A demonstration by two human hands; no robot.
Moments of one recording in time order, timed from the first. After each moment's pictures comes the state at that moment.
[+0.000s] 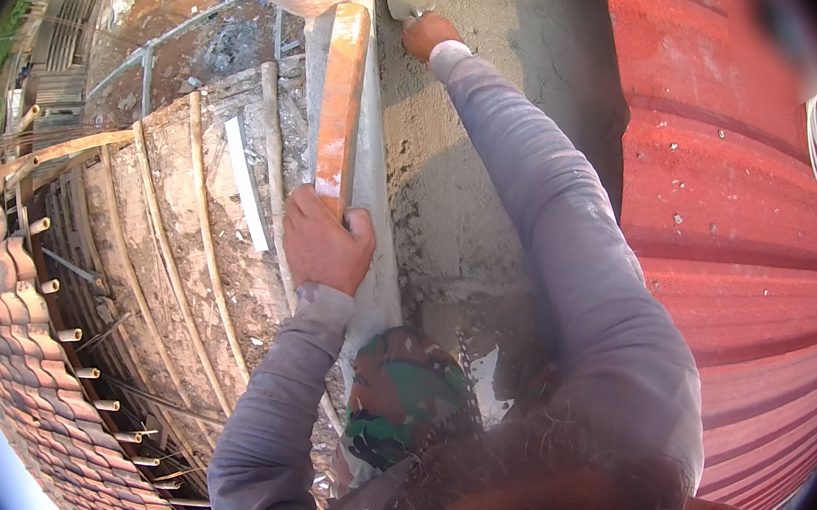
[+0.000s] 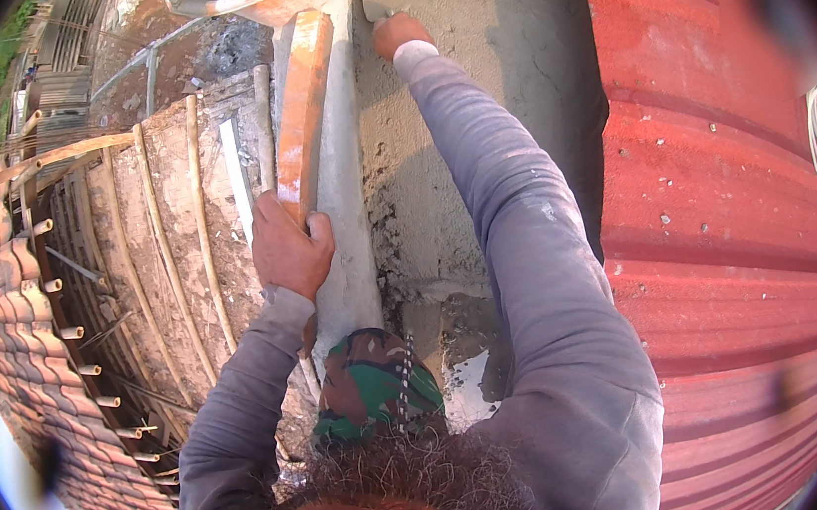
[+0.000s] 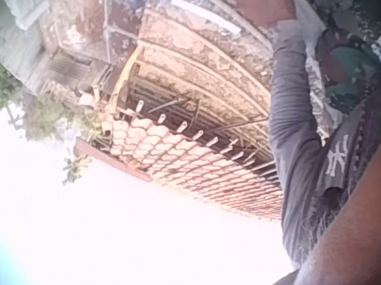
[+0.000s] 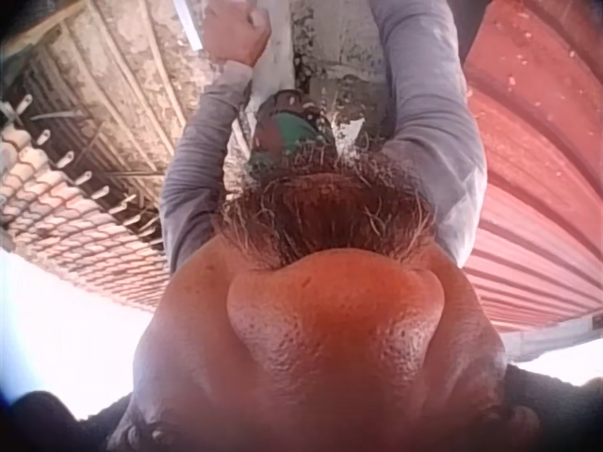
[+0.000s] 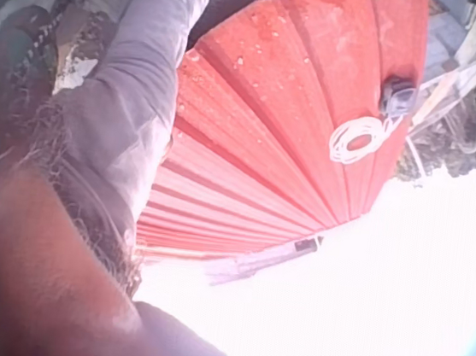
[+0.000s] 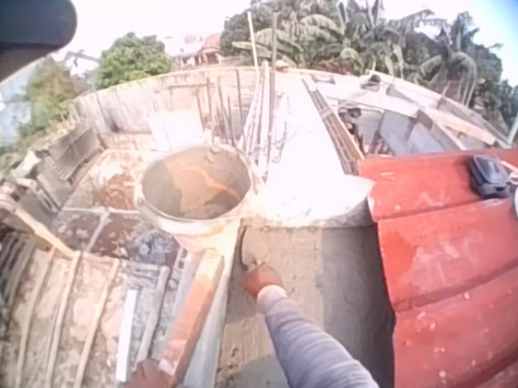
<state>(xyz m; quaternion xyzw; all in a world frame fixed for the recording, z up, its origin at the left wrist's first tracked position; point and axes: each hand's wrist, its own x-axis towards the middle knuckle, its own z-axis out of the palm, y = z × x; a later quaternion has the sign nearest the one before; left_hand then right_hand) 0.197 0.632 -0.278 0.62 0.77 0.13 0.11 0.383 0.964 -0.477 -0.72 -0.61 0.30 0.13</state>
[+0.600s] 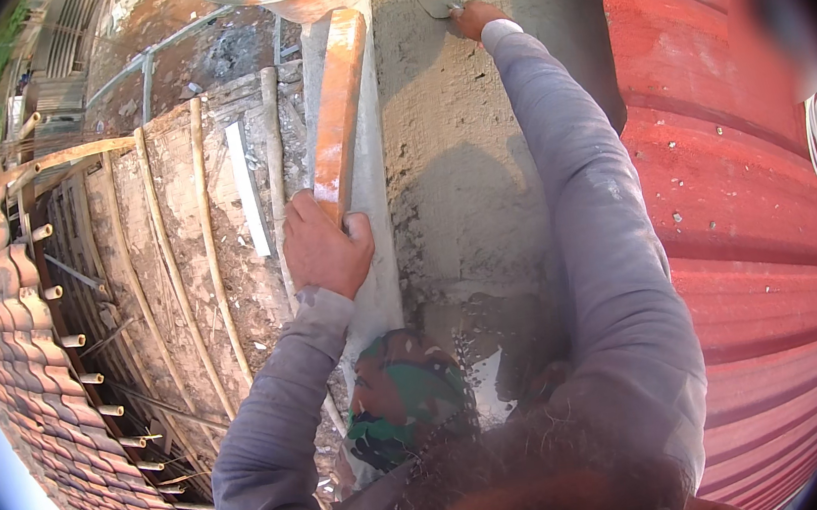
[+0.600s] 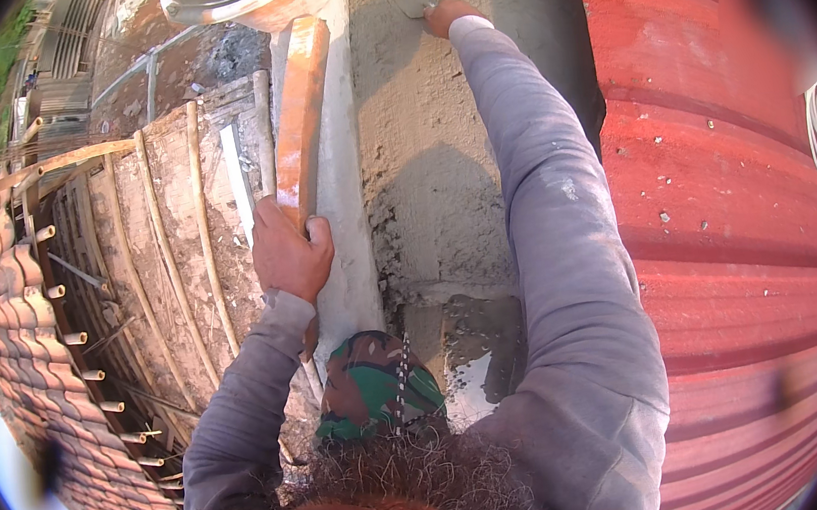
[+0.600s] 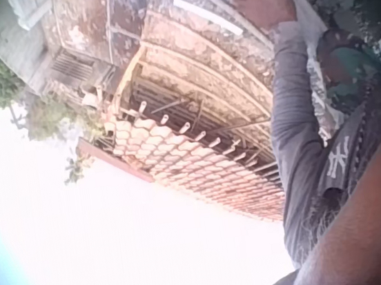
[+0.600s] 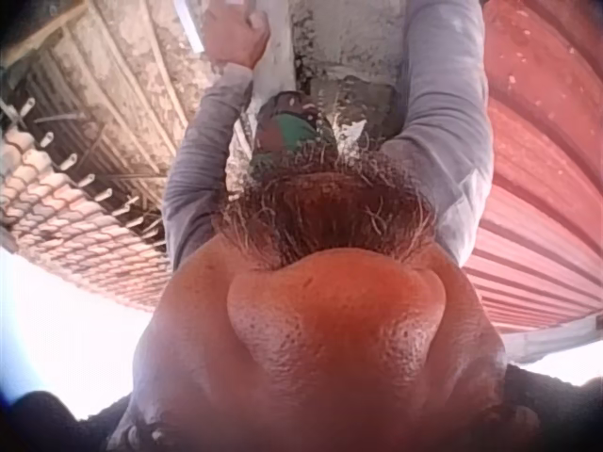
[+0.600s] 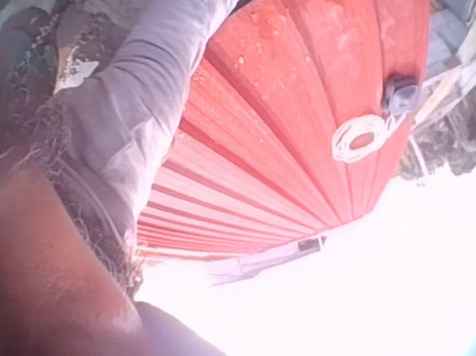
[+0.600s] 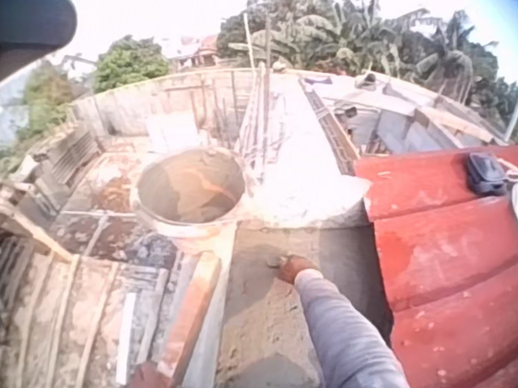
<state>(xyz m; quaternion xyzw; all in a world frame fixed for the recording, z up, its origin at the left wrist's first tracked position) 0.197 0.631 -0.273 0.60 0.78 0.12 0.11 0.476 1.002 -0.455 -0.71 -0.63 0.32 -0.01</state>
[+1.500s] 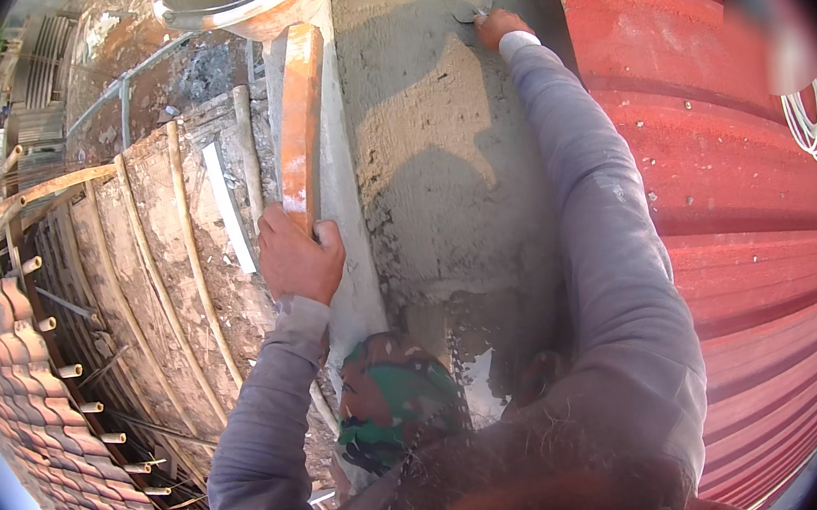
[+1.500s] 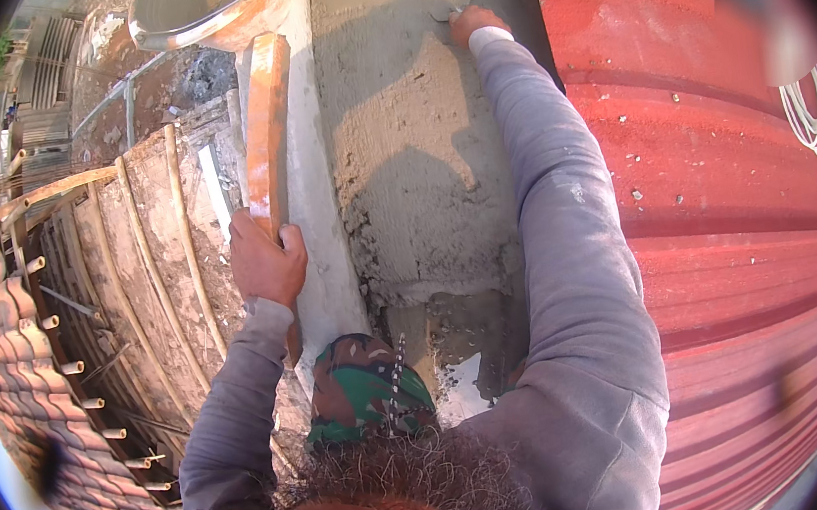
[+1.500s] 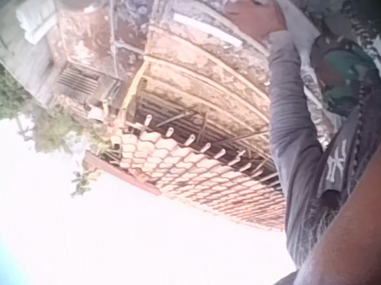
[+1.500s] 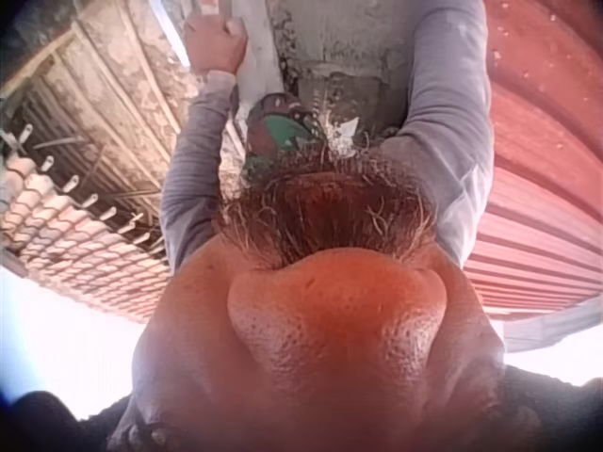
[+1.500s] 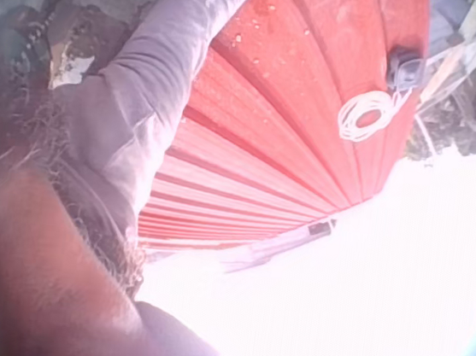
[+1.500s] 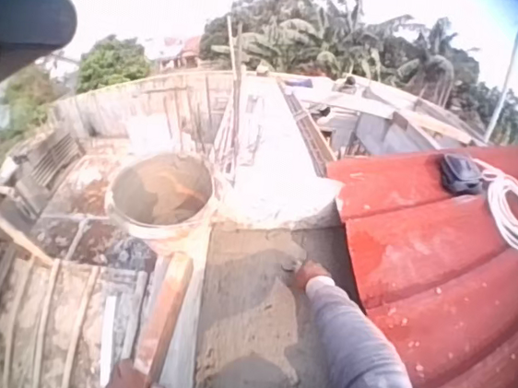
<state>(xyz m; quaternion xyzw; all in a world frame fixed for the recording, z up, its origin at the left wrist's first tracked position) 0.198 0.632 -0.273 0.60 0.78 0.11 0.10 0.577 0.961 -0.440 -0.79 -0.59 0.18 -0.01</state>
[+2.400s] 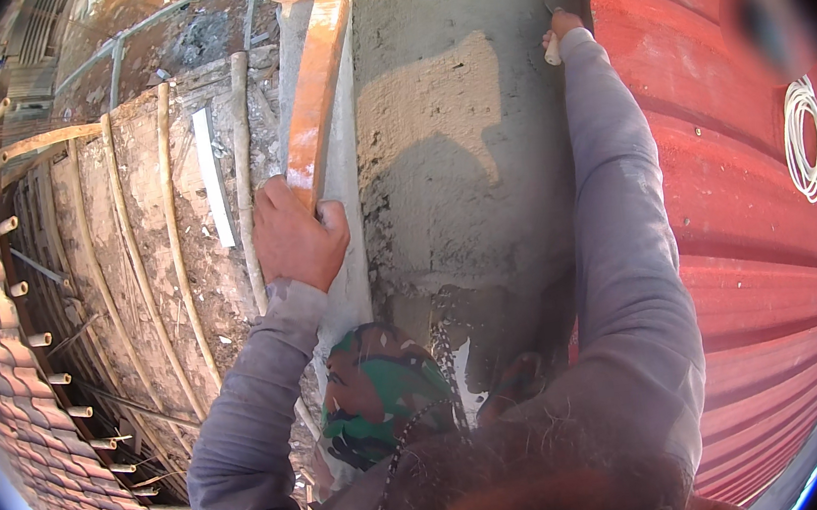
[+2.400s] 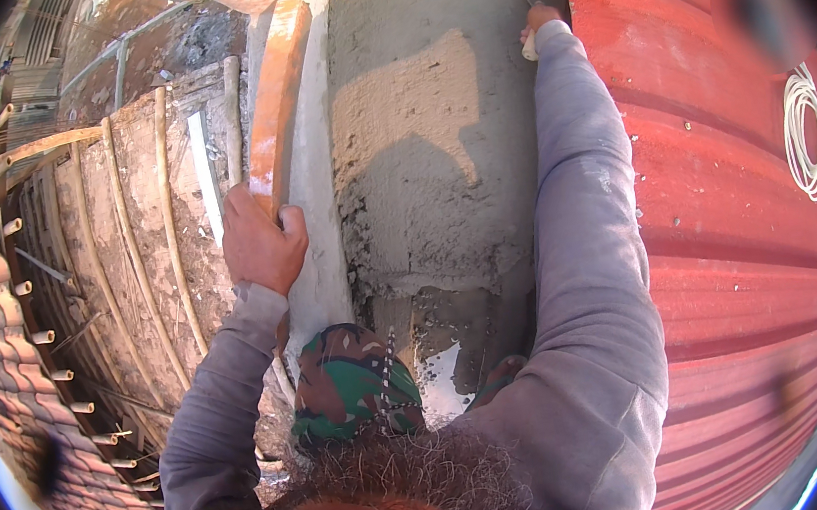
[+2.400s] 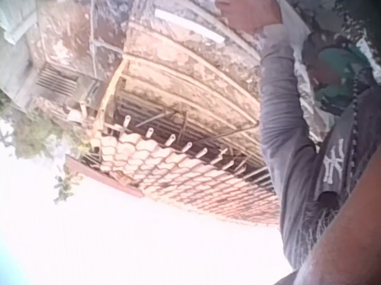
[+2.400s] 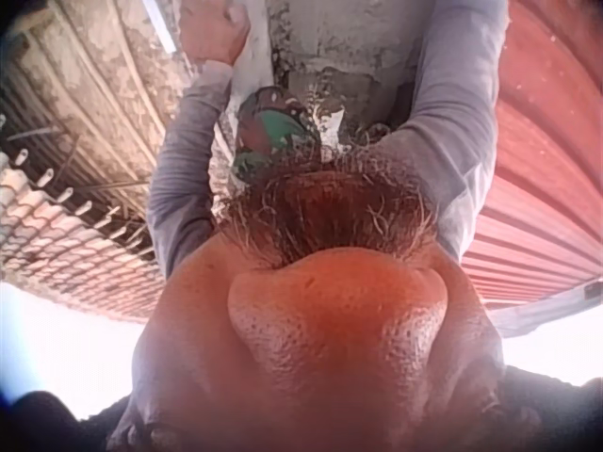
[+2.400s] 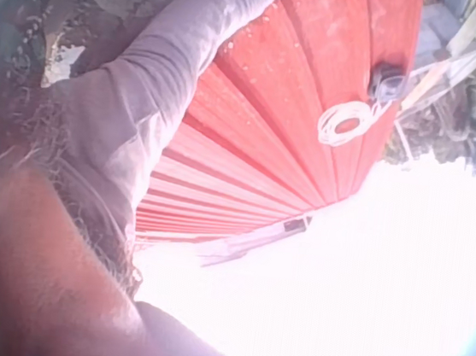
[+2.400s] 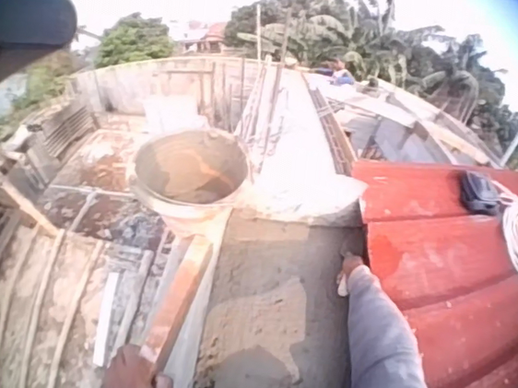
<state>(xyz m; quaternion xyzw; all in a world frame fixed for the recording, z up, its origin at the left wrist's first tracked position) 0.193 0.631 -0.275 0.61 0.77 0.12 0.11 0.672 0.997 -0.473 -0.80 -0.27 0.46 0.27</state>
